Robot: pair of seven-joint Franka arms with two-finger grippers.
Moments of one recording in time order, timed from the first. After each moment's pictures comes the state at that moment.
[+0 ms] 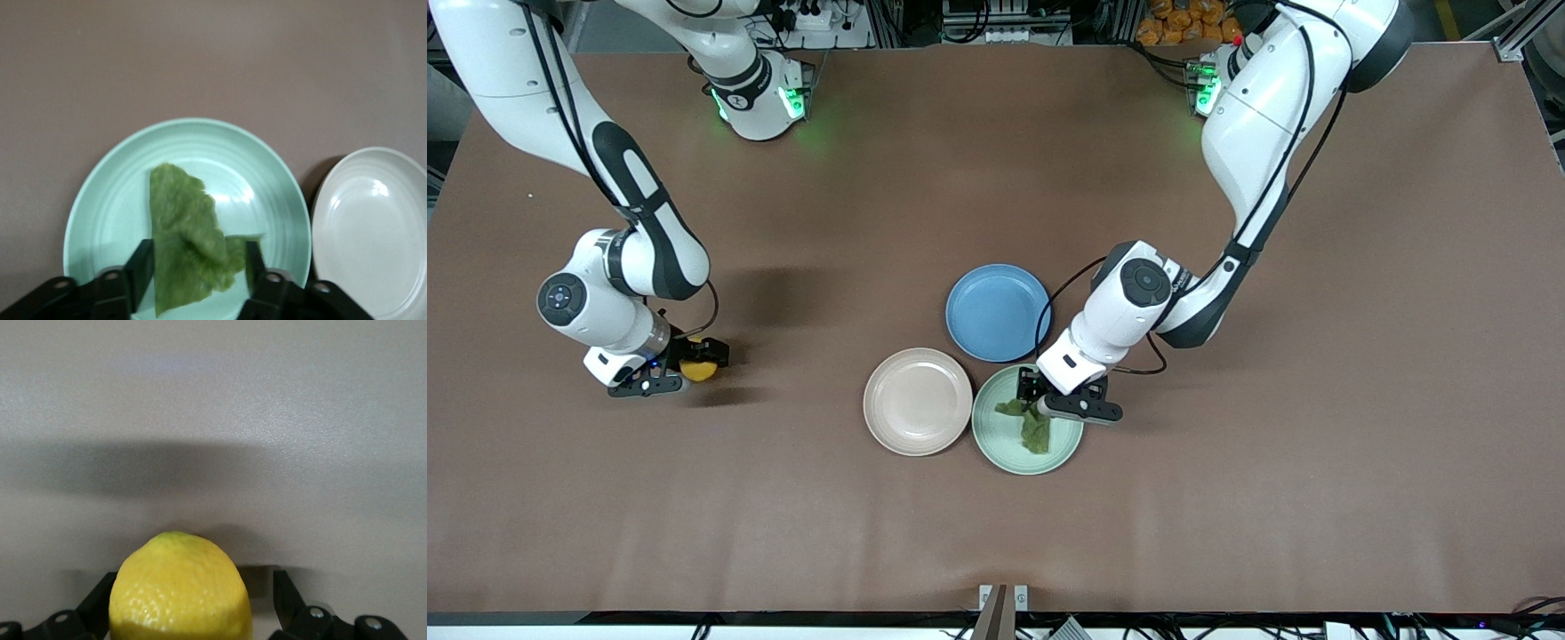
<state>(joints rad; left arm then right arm) -0.34 0.83 -0.30 -1.52 0.11 2.78 -0.52 -0.09 0.52 0.01 -2.09 0.03 2.61 -0.21</state>
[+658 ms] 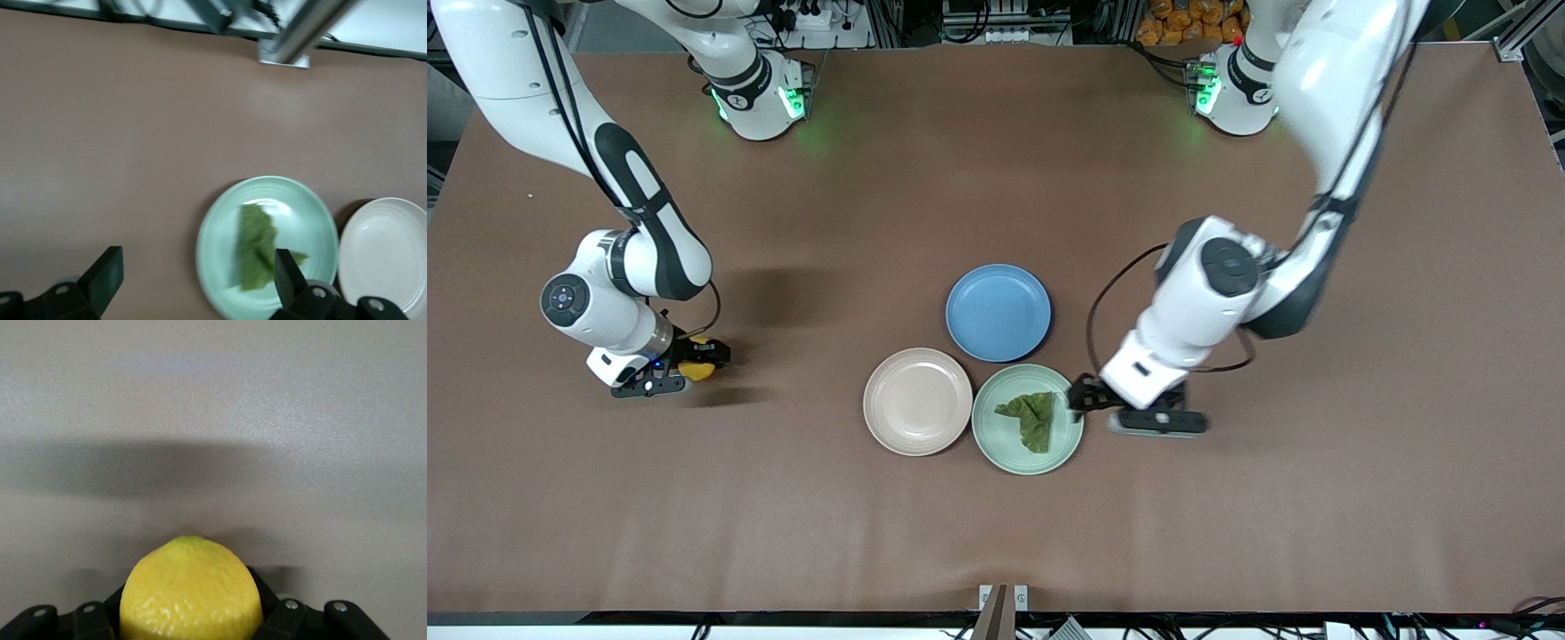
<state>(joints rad) -0.22 0.61 -0.29 -1.50 0.11 2.46 -0.52 -0.09 0.52 0.02 -2.09 0.03 2.61 -0.21</state>
